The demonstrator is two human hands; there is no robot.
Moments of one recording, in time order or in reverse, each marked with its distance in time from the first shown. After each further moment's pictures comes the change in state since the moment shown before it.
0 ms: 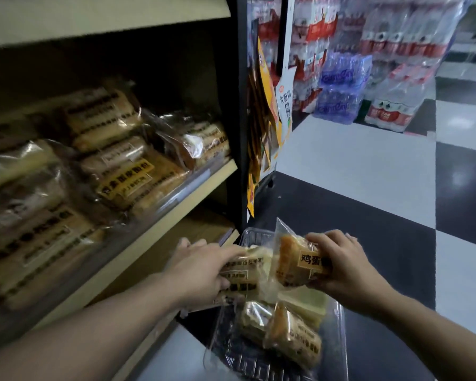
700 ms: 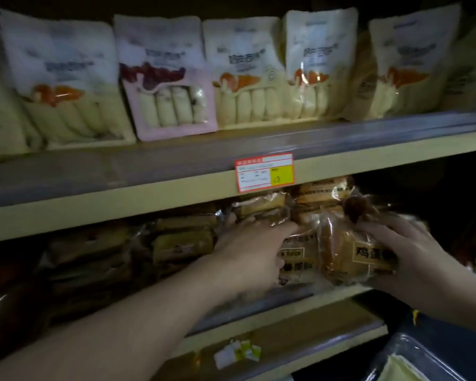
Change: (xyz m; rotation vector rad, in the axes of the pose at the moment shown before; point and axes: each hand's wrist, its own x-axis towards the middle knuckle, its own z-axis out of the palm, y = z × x) left_hand -0.171 -0.087 -0.158 0.011 0.384 -0.561; right_hand 0.134 -0.246 -0.073 -0.098 -0.068 -0.522
